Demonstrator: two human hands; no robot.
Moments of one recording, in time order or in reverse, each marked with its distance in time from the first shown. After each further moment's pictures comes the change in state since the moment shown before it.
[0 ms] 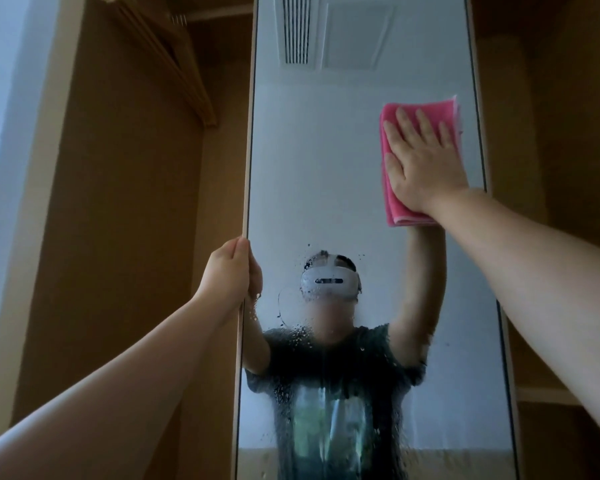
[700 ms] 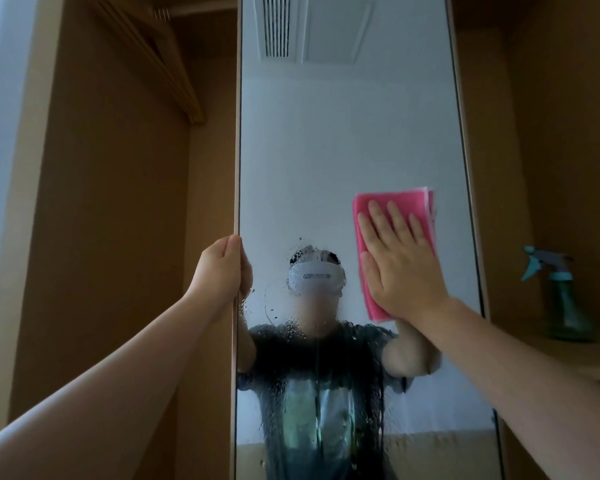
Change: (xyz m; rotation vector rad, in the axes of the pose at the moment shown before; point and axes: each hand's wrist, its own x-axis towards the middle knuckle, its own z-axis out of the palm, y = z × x) left_hand -0.008 0.004 -0.007 -0.038 -0.069 -0.026; right_hand -0.138 -0.054 0.033 0.061 0.003 -0.059
